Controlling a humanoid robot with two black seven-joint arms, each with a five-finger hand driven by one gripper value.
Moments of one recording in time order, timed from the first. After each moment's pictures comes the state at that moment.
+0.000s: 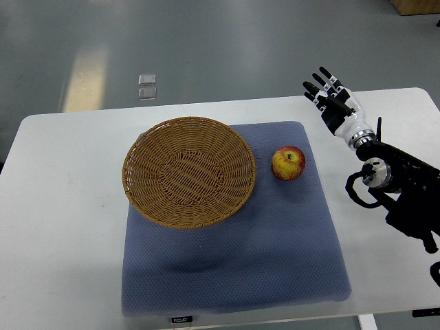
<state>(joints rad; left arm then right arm) -0.01 0.00 -0.11 -0.13 0.07 -0.06 -0.02 0.78 -0.17 0.59 0.50 0.05 0.24 0.43</state>
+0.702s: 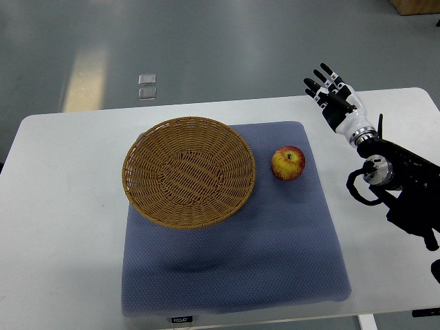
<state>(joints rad) -0.01 0.00 -0.11 -0.13 0.07 -0.05 -0.02 0.79 -0.18 0.59 0.50 0.06 0.24 0.43</state>
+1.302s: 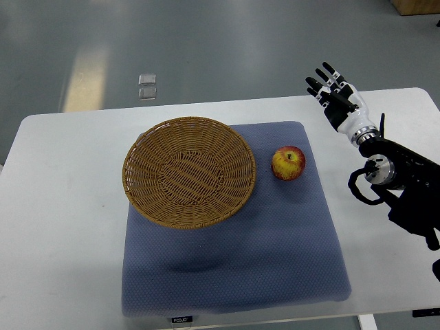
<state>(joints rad) -0.01 0.00 -0.11 -0.13 0.07 -0.05 -0.02 0.79 -0.18 0.59 0.50 0.06 0.24 0.43</state>
